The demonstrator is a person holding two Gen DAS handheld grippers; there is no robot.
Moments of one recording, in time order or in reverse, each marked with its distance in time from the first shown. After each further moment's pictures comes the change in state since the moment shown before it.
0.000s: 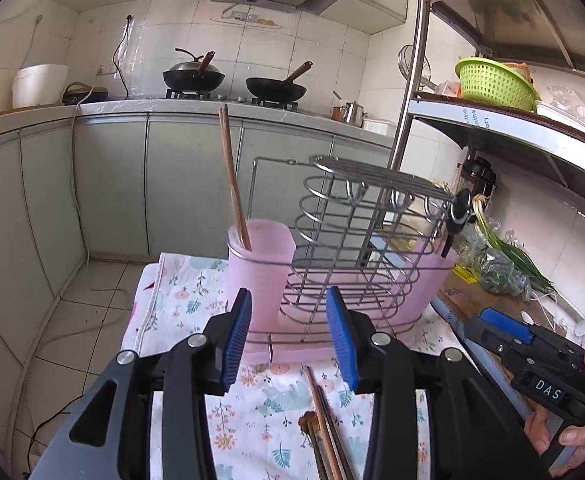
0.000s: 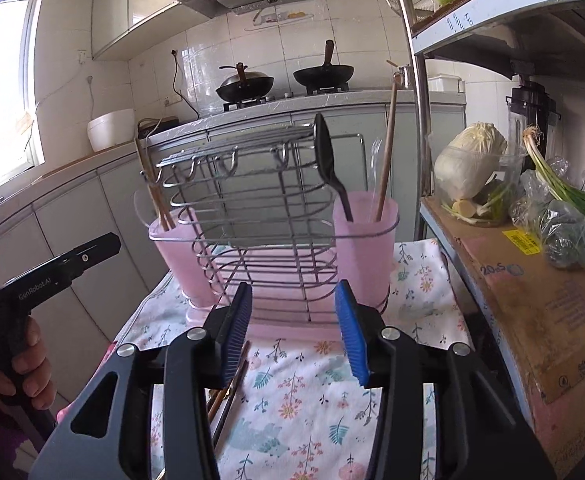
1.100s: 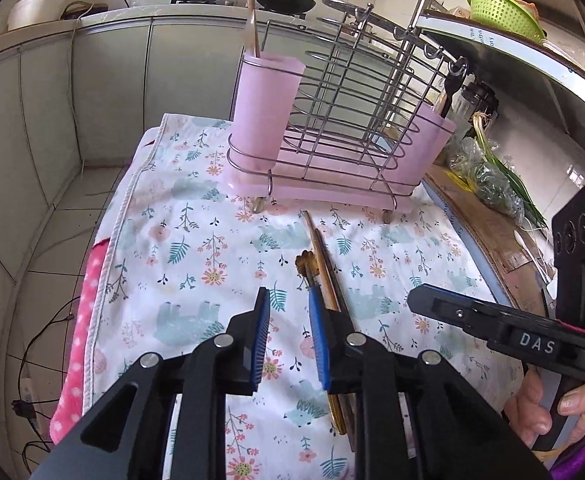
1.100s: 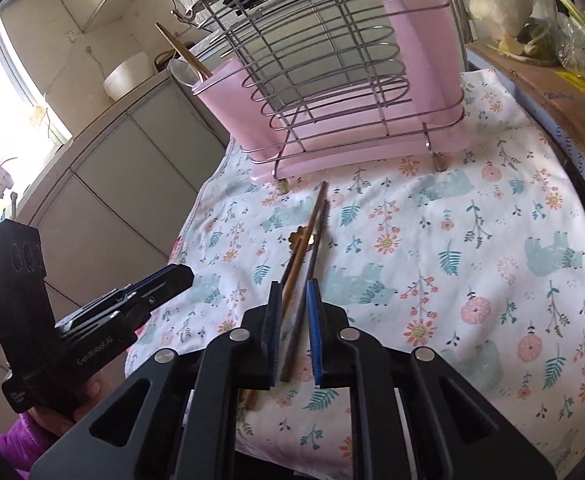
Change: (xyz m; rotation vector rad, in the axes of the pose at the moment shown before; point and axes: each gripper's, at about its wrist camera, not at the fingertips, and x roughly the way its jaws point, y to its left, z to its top) left arm -0.015 0.008 -0.098 -0.064 0.300 -0.030; right arm 0.029 0.022 -0.075 0.216 0.400 0.259
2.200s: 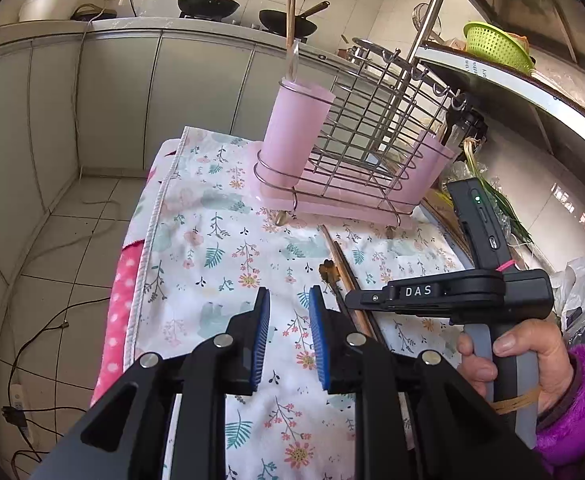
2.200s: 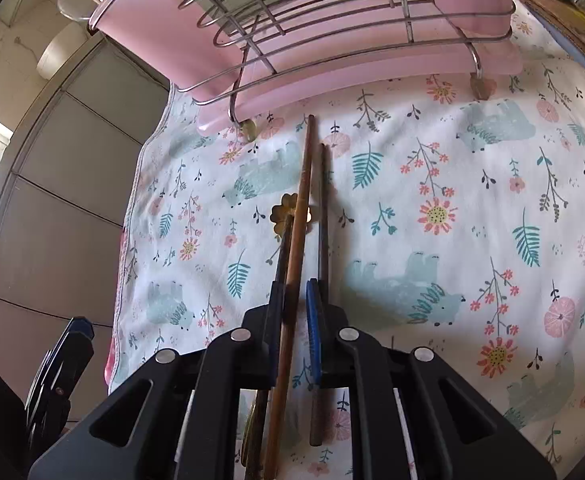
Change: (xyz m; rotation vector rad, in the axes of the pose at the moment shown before) left arm -0.028 0.044 -0.013 -0.029 -0.093 -0.062; right arm 0.096 0.002 0.017 0.157 0.222 -0.153
